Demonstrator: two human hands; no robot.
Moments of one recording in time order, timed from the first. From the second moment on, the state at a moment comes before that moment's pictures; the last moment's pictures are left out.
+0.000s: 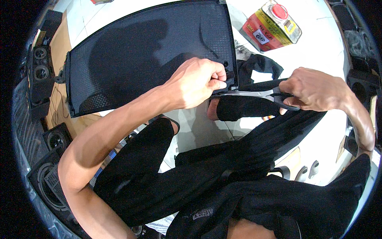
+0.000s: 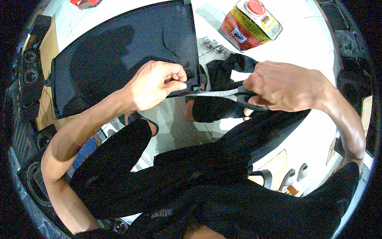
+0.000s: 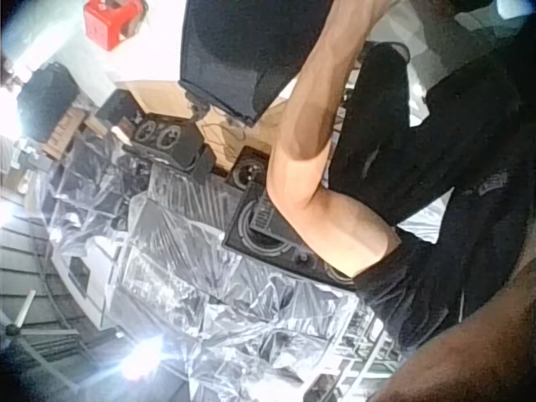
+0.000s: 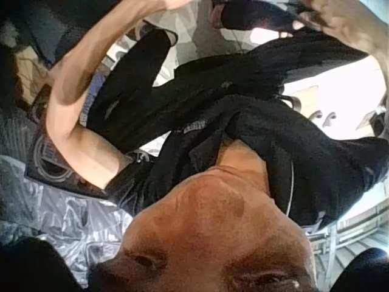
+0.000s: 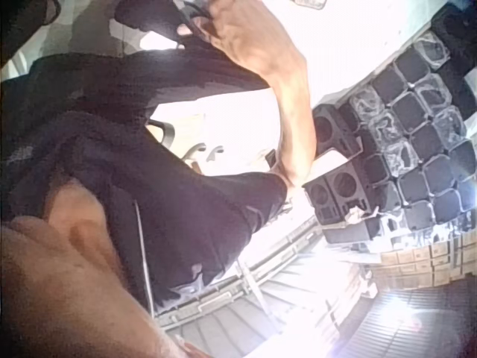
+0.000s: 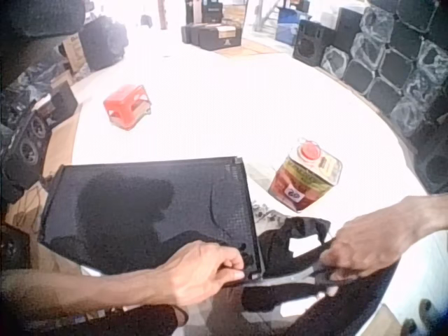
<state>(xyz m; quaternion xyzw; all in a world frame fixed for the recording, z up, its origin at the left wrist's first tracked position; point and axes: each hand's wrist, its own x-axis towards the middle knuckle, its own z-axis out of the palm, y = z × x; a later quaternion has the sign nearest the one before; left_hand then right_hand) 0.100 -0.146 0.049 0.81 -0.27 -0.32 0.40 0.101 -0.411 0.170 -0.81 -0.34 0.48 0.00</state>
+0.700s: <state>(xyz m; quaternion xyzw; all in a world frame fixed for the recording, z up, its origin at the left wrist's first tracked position) 0.098 -0.149 0.049 0.82 -0.28 -0.30 0.40 0.097 -0.424 0.136 -0.82 -0.46 0.35 0.01</state>
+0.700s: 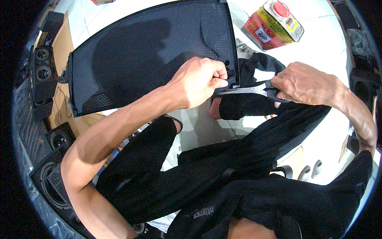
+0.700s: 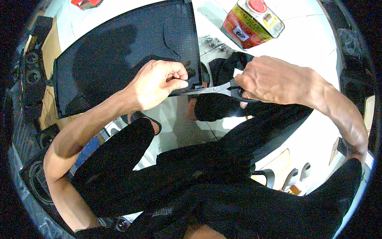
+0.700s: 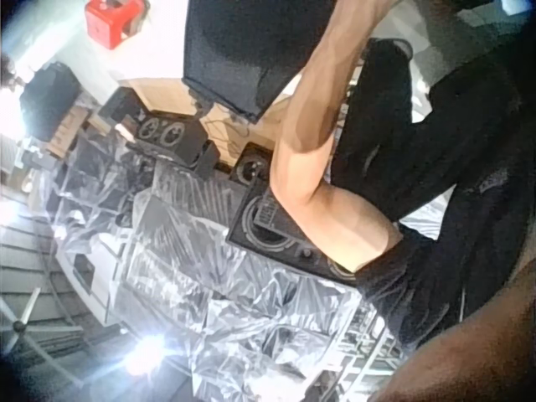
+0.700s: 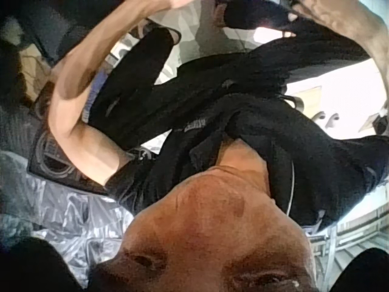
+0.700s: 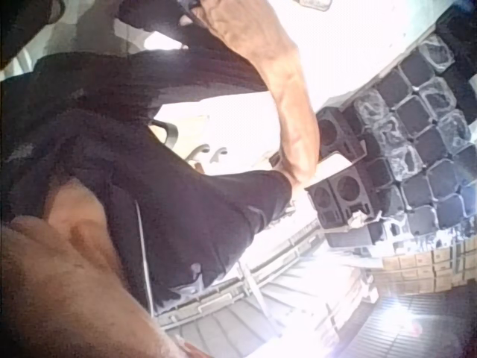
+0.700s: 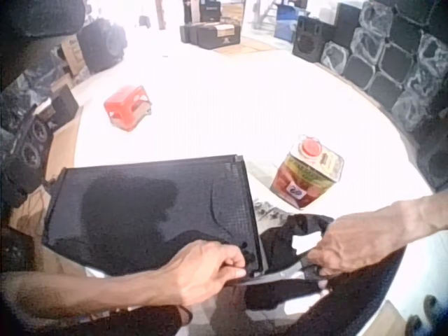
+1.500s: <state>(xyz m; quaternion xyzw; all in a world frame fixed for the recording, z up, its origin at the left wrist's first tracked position) 0.097 -0.148 0.046 0.82 -0.28 -0.29 0.40 0.088 -0.423 0.121 -0.83 -0.45 0.32 -0.01</state>
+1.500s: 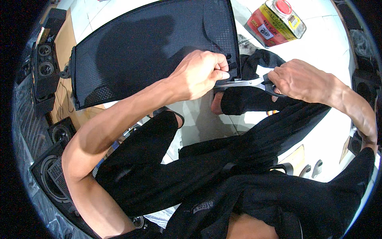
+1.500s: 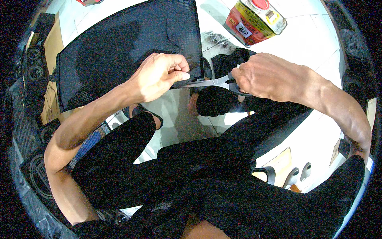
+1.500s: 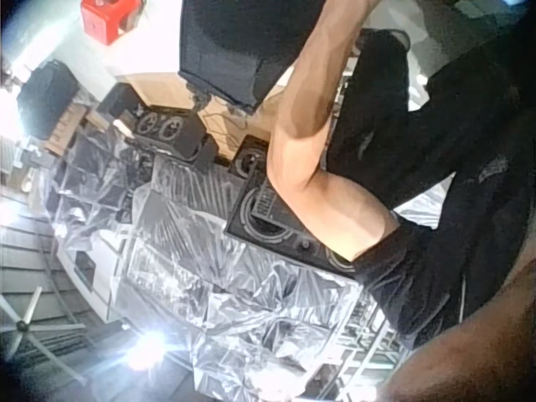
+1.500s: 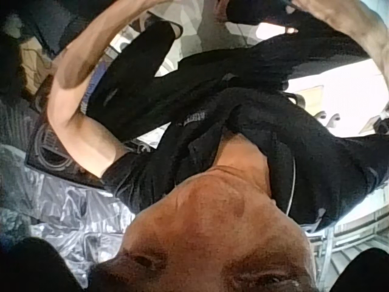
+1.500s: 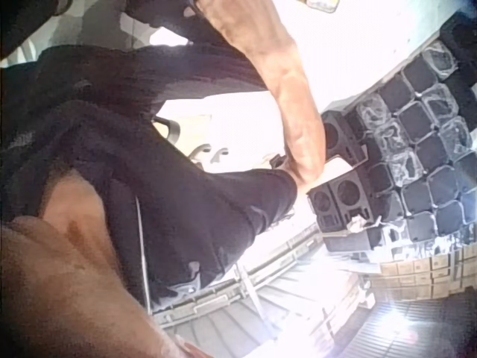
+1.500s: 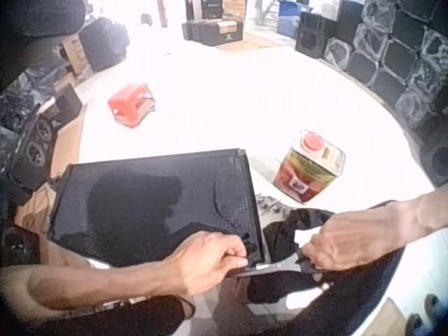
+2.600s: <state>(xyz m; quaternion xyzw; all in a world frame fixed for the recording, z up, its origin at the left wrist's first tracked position) 0.095 -0.119 0.051 0.83 -0.39 -0.17 0.35 0.097 -0.412 0.141 -0.81 -0.40 0.42 0.01</state>
